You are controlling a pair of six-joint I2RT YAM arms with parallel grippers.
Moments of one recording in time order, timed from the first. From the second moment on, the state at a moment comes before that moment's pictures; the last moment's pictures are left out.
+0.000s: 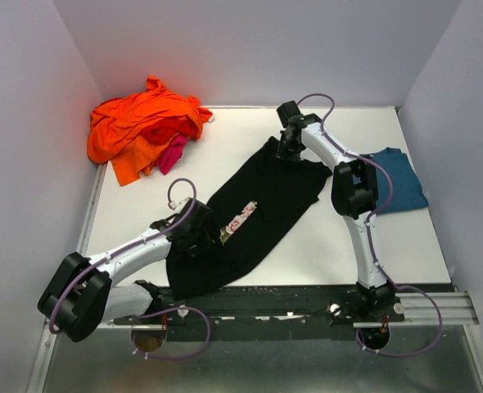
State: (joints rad) left arm -0.58 1.21 0.52 -0.39 -0.05 -1.03; right arm 0.38 2.42 2.15 -0.91 0.07 0.60
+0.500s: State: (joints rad) left arm -0.38 1.14 0.91 -0.48 -0.09 -0.74; right arm 0.29 1.76 1.44 -0.57 0.00 0.58
